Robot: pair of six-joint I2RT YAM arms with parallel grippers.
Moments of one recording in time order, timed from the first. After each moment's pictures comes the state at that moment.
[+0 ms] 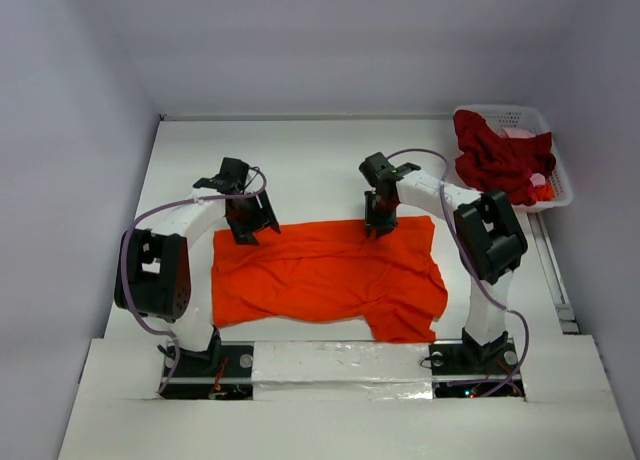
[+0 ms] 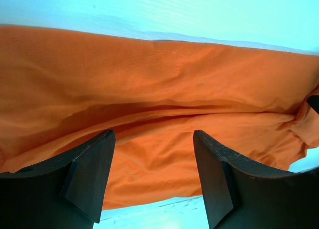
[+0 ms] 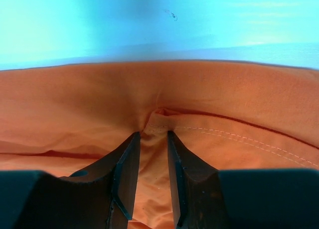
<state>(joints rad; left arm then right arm) -0.22 1.60 1.05 -0.68 0.23 -0.60 0.52 1.95 1.41 -0.78 0.03 0.60</state>
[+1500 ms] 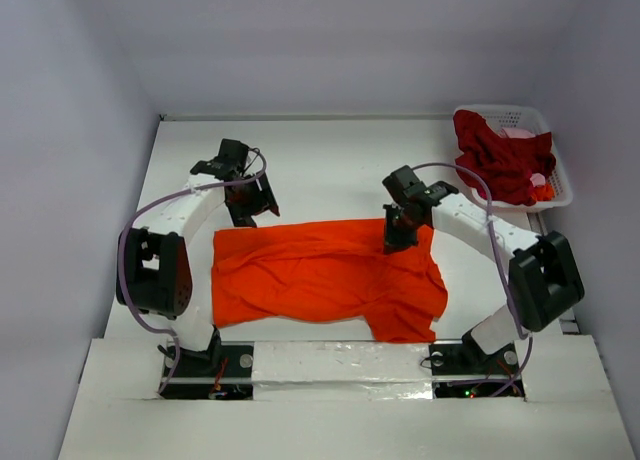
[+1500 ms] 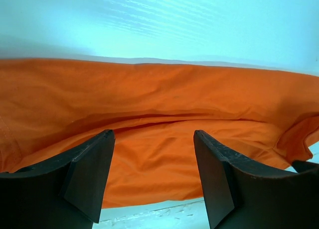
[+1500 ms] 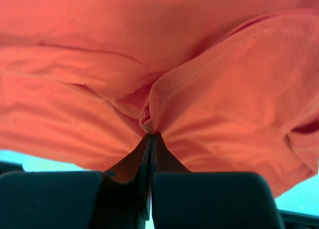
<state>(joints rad) -0.22 1.62 1.21 -0.76 0.19 -0.58 0.54 1.57 1.14 -0.82 -0.05 0.65</state>
